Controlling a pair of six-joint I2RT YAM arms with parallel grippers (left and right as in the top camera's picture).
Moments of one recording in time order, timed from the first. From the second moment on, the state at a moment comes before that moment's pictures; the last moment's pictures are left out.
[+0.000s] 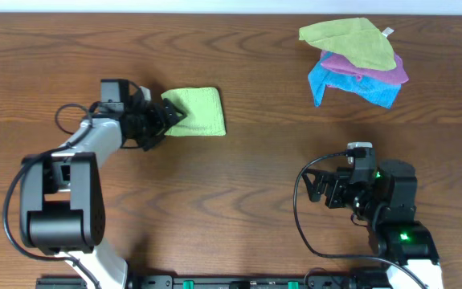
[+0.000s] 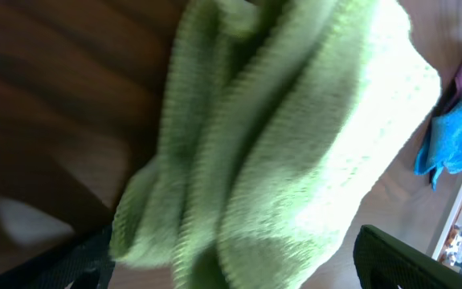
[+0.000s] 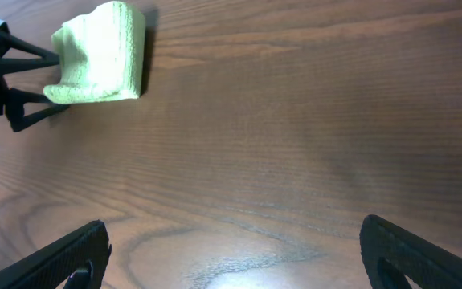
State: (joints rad) left arm 0.01 1.87 1.01 -0.26 0.61 -0.61; right arm 0.02 0.76 0.45 -0.44 -0.42 0.24
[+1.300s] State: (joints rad) left arm 0.05 2.04 1.69 -0.23 0.34 -0.65; right arm 0.02 0.76 0.45 -0.44 -0.42 0.25
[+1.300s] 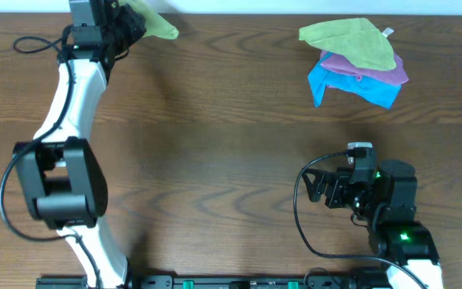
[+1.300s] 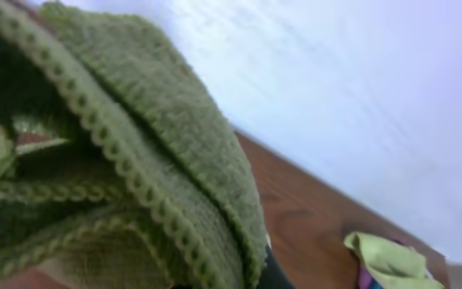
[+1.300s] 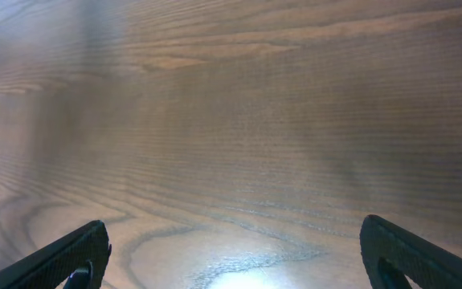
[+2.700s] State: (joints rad) left arm 0.07 2.37 1.89 -0.35 -0.01 -0.75; right arm 0.02 0.76 0.45 -0.44 -0.42 0.25
